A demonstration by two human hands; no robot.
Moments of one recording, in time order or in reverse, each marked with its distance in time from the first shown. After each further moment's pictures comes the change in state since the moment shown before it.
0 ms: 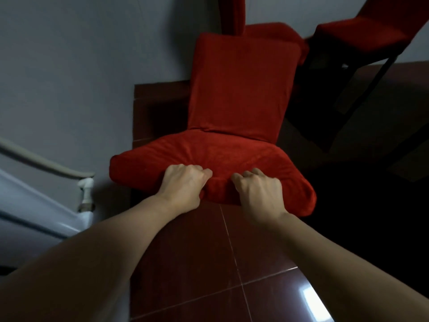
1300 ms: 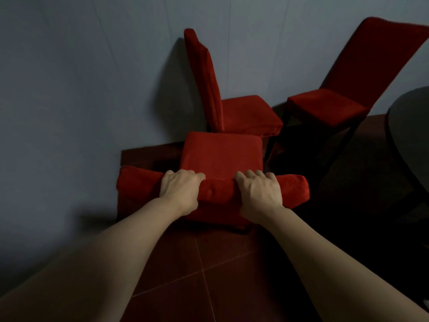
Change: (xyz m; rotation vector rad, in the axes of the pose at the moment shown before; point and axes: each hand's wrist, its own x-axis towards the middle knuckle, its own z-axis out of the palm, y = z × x) left_hand 0.282 -0.065 -0.218 -0.019 -0.021 -0.095; right_hand 0.269 0.137 -0.201 -0.079 -0.068 0.136
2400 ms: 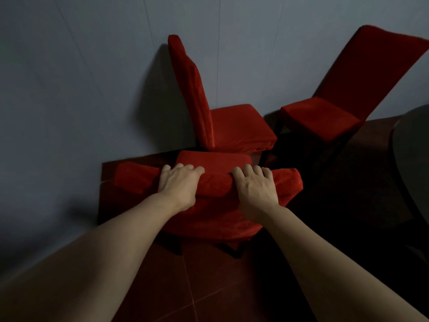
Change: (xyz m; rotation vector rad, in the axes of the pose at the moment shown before) left_hand 0.183 -0.024 -0.044 0.015 -0.024 0.017; right_hand 0.166 0.059 -0.026 0.002 0.019 0.011
